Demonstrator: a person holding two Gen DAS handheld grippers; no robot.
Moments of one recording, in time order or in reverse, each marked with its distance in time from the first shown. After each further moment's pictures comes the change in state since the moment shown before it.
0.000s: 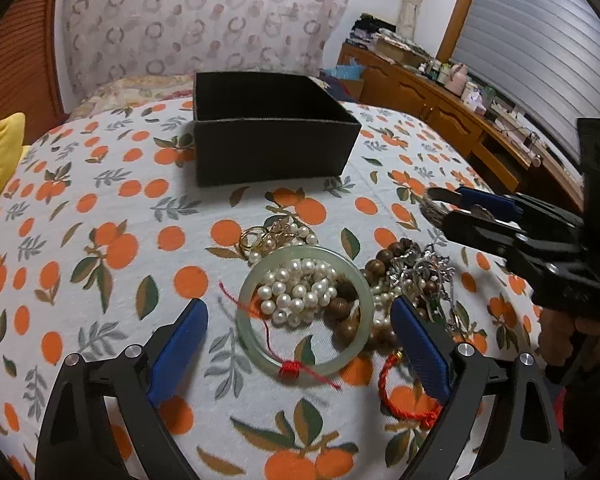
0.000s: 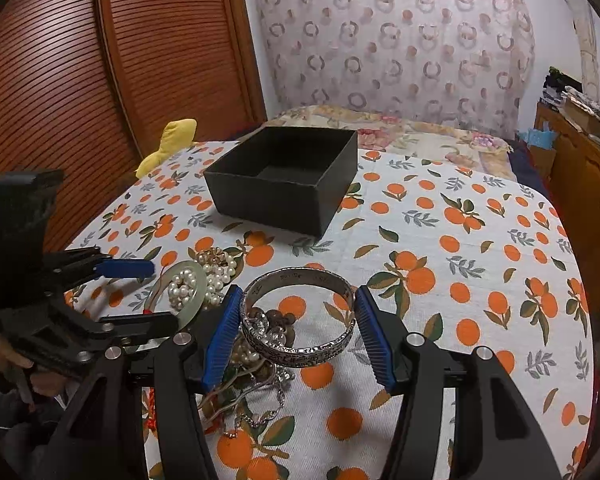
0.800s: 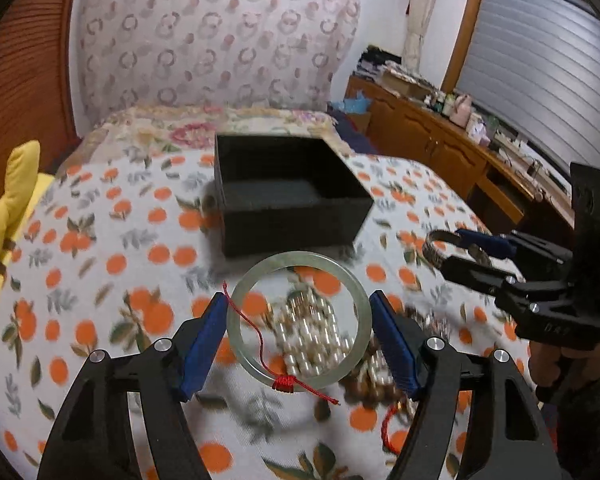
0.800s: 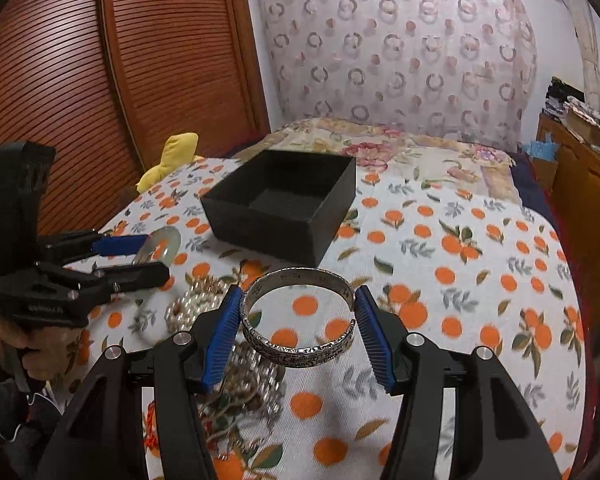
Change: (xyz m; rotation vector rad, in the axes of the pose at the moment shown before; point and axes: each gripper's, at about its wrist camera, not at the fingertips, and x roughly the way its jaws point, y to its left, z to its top) left arm -0.026 0.014 0.039 -0.010 -0.136 0.026; right arm 0.000 -0.006 0.024 -0.016 -0.043 0.007
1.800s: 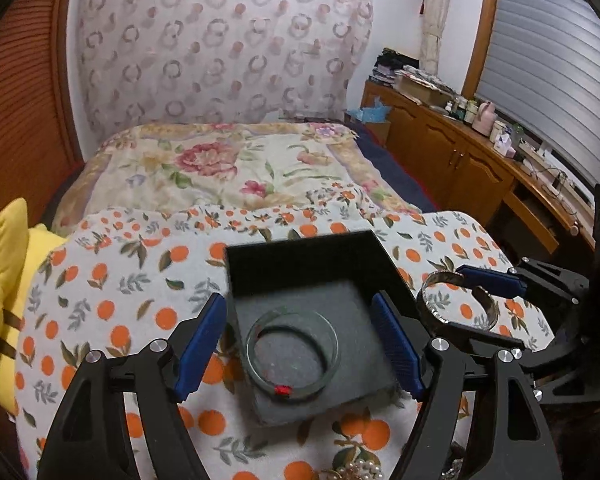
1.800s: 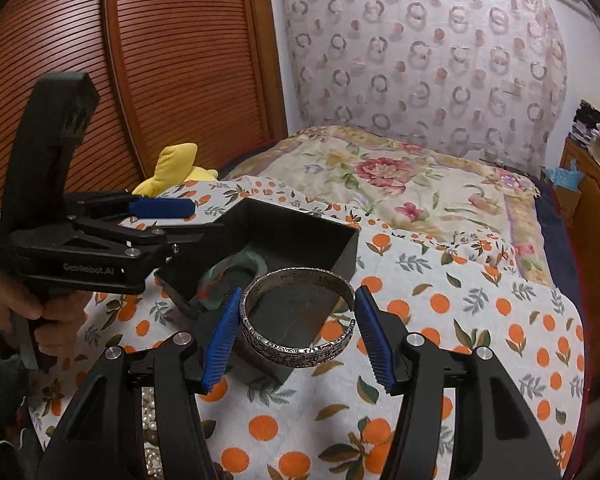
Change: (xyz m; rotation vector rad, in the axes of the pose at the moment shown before) left arm 0.066 0.020 0.103 0.021 -0.007 0.073; right arm 0.069 -0.026 0.082 -0.084 0.013 0.057
